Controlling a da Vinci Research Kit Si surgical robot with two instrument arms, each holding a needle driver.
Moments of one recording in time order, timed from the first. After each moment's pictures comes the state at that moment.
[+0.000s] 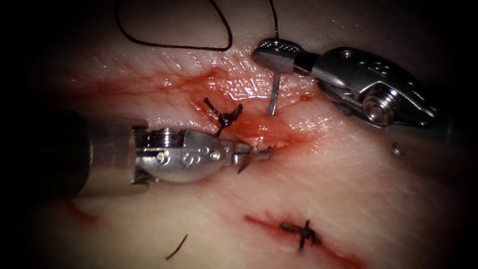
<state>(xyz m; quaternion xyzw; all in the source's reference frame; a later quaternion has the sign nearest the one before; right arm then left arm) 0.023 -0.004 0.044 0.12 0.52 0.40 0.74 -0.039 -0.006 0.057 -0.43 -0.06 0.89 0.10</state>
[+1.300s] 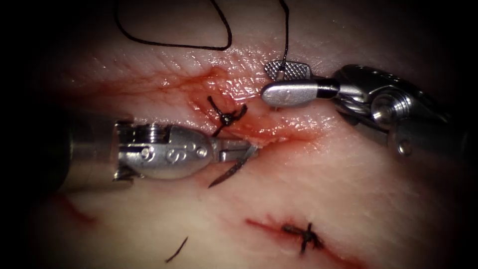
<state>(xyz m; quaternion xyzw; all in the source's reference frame) 0.020 -0.003 0.045 0.30 0.59 0.45 0.60 -0.038 -0.006 0.055 -0.47 -0.06 0.88 0.02</state>
